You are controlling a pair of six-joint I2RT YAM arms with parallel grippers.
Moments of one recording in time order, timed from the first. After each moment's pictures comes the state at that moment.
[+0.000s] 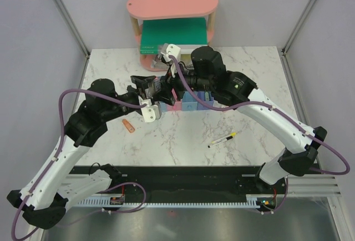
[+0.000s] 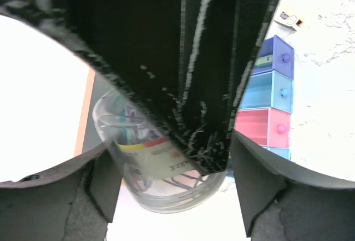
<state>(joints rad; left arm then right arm) -0.62 0.90 1.22 -0.53 0.37 1.08 0.91 1.55 1.83 -0.57 -0.36 0.00</state>
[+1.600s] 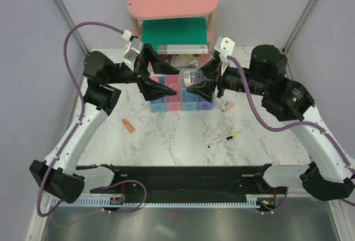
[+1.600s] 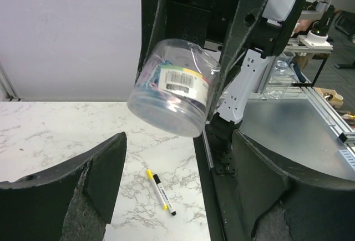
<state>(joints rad) -0.41 1.22 1.32 0.31 1.22 -0.43 0.75 1.25 1.76 -0.67 -0.46 -0.15</state>
